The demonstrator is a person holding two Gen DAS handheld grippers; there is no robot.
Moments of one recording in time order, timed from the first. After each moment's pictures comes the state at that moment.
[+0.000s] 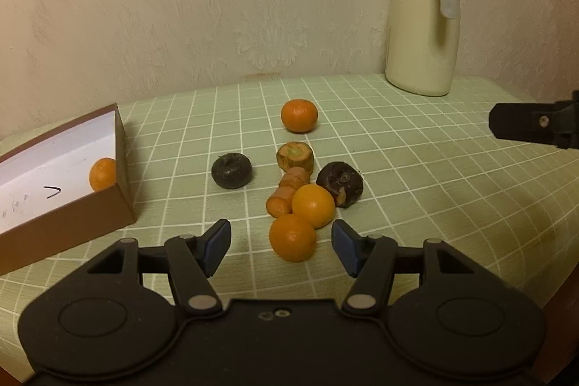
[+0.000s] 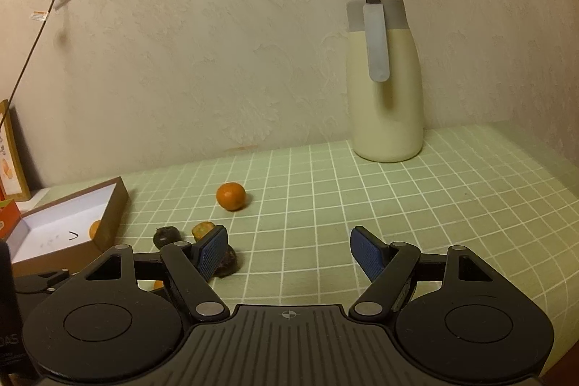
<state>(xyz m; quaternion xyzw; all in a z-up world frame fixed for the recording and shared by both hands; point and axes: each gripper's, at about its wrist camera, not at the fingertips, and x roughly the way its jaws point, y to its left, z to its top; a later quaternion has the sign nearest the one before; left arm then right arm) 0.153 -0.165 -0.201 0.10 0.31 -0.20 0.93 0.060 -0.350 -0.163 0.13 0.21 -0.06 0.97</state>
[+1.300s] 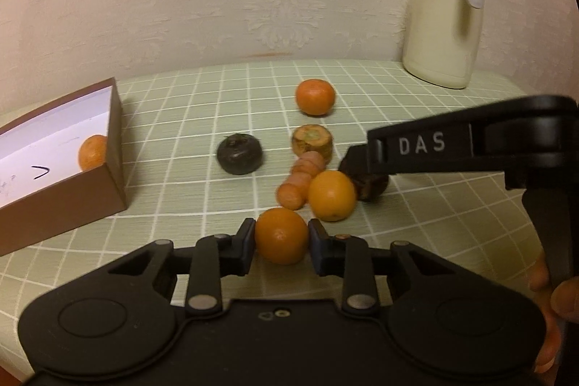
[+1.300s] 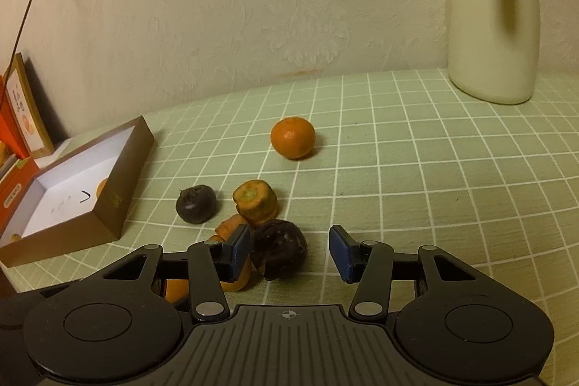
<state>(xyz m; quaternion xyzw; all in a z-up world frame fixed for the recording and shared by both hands) 0.176 -0.163 -0.217 0.08 0.33 -0.18 0.92 0.181 -0.325 -0.211 0.15 0.31 0.04 0.94</state>
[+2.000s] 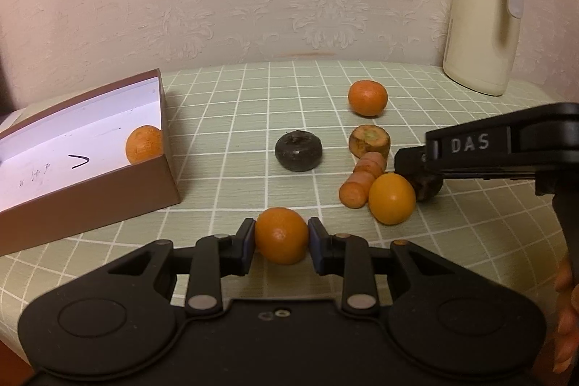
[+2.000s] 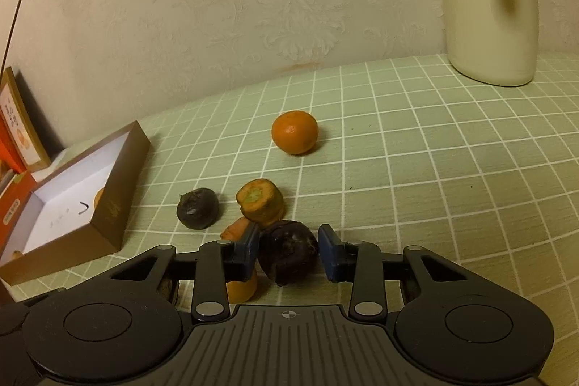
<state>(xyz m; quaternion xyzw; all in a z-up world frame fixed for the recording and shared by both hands) 0.186 -0.139 -0.215 0.08 0.33 -0.14 0.93 0.193 -0.321 -0.214 0.17 0.32 0.03 0.93</state>
